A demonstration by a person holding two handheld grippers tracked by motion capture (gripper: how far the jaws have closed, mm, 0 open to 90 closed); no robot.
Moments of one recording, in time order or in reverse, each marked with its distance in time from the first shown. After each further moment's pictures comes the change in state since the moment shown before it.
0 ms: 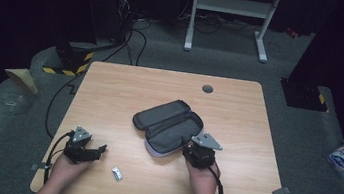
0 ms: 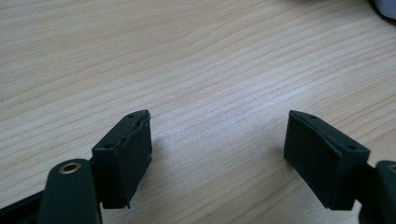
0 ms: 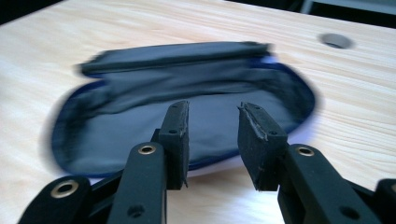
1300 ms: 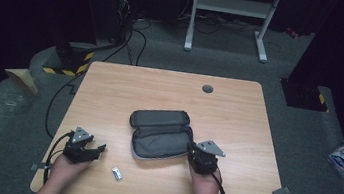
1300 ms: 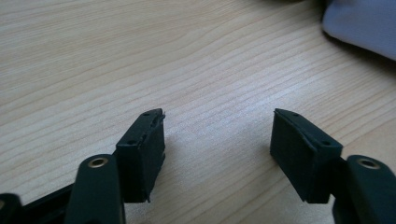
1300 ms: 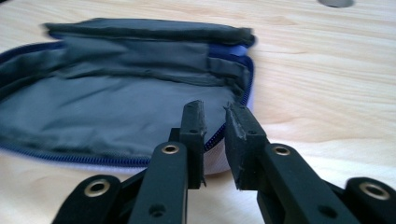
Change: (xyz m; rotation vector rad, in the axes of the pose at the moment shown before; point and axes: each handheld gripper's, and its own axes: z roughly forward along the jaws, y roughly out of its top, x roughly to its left) left arm -0.001 0.000 -0.003 -0.011 -0.013 0.026; right arm -0.002 -0.030 0.001 0.036 -0.005 0.061
